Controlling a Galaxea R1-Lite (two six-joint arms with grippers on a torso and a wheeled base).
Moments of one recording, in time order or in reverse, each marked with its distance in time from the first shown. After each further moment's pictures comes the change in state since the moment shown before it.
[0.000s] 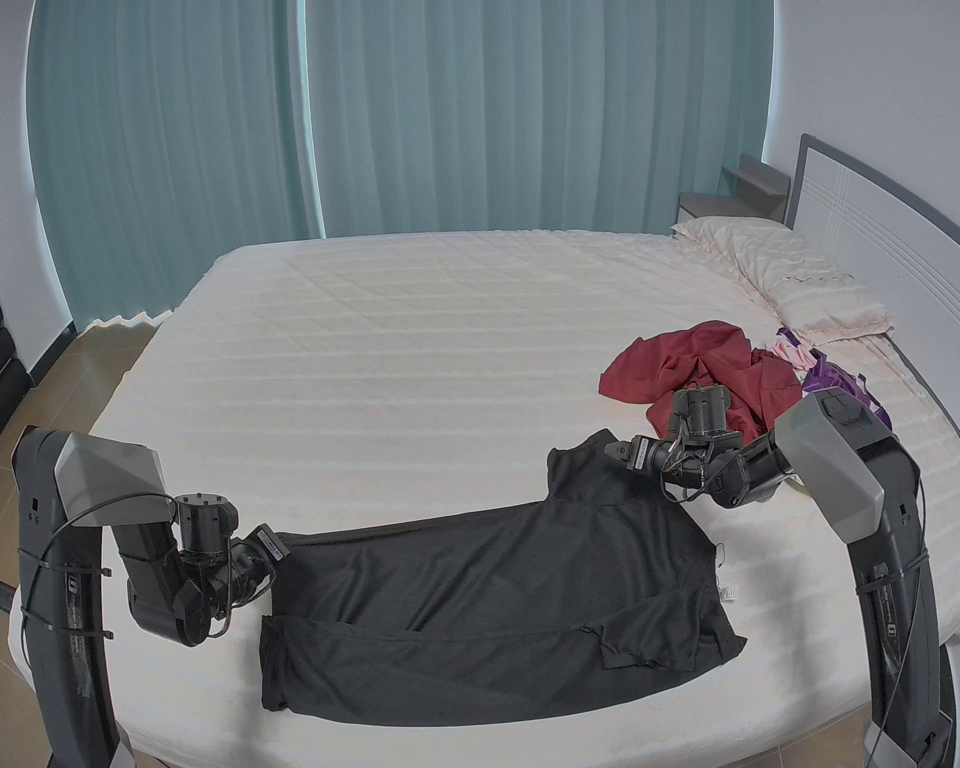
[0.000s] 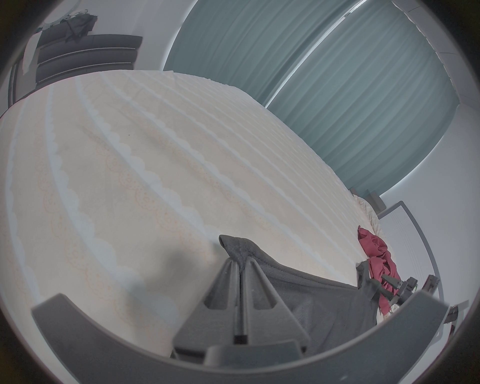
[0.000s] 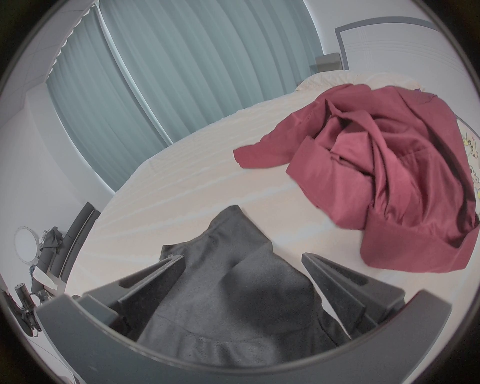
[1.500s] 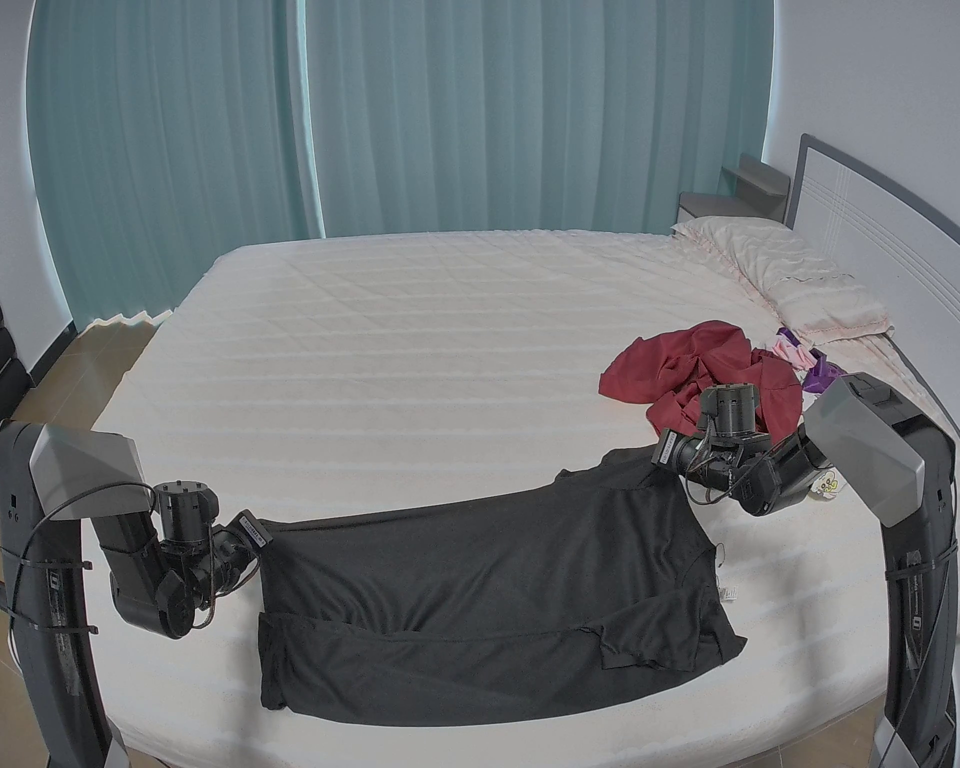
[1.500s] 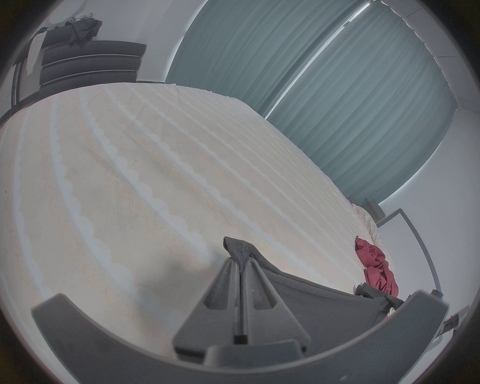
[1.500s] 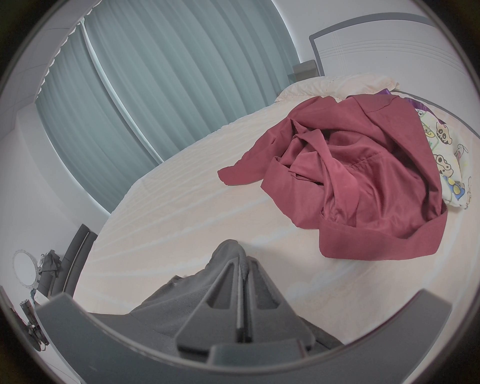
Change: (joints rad) left arm 0.039 -0.066 0.023 0.000 0.004 0.011; right arm -0.027 -0.144 0.264 -0.164 -0.062 0.089
